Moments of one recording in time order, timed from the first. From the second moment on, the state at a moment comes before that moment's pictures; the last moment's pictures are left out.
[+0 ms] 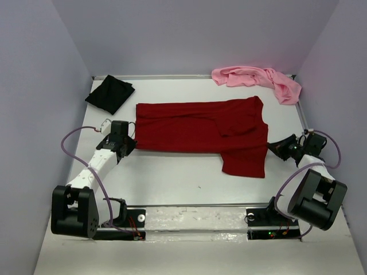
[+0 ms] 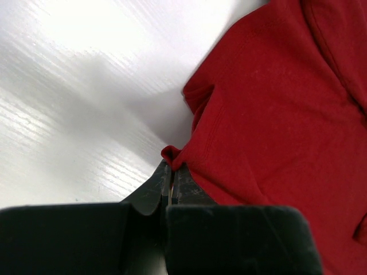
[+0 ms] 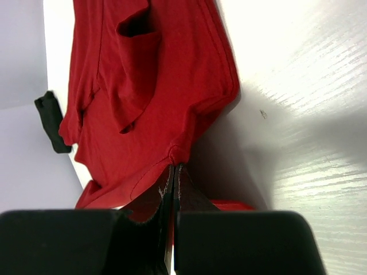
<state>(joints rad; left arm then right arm) -0.14 1.17 0.65 -0.38 -0.23 -0.94 -0.54 1.24 0.52 -0.09 -0.70 0.64</state>
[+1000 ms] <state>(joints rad) -0.14 1.32 0.84 -0.25 -0.23 -0.85 -0.36 1.41 0.79 -0.01 -0.64 0.73</state>
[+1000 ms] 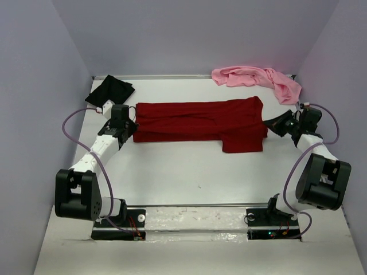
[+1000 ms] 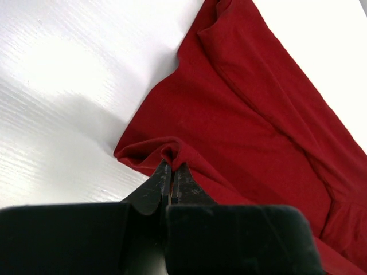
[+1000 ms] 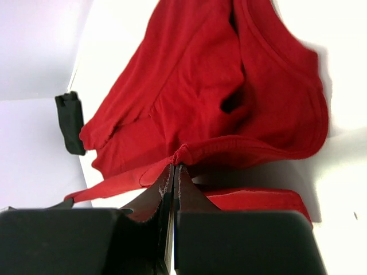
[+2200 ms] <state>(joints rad) -0.11 1.69 1.09 -0.17 -0.27 -0.85 -0.28 1.81 1.17 -0.01 -0.59 0.73</state>
